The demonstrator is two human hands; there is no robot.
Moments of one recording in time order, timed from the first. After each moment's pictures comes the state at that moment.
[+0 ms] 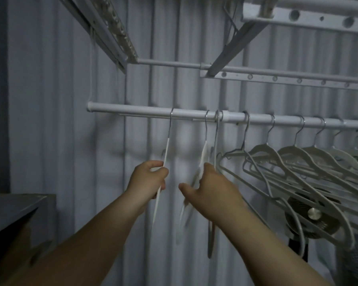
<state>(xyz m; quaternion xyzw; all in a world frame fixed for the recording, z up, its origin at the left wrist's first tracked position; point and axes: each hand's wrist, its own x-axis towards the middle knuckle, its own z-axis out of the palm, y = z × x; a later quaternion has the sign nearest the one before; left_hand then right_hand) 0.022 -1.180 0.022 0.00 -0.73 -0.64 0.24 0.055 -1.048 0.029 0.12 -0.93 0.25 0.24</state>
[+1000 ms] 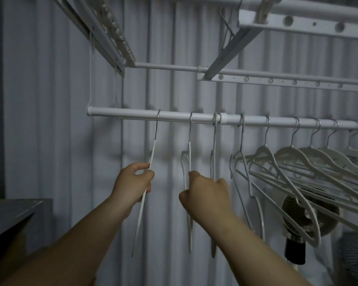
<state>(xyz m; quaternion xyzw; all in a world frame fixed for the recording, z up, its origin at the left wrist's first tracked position) 0.025 -1.205 0.022 0.01 -0.72 -0.63 0.28 0.043 -1.068 0.023 0.13 -0.95 0.14 0.25</state>
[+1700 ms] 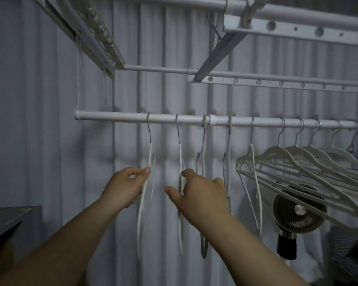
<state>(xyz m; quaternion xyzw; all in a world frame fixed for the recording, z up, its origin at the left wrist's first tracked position) 0.031 -1.204 0.023 -0.01 -0.79 -0.56 0.26 0.055 -1.054 0.024 0.15 -0.93 0.16 0.29</state>
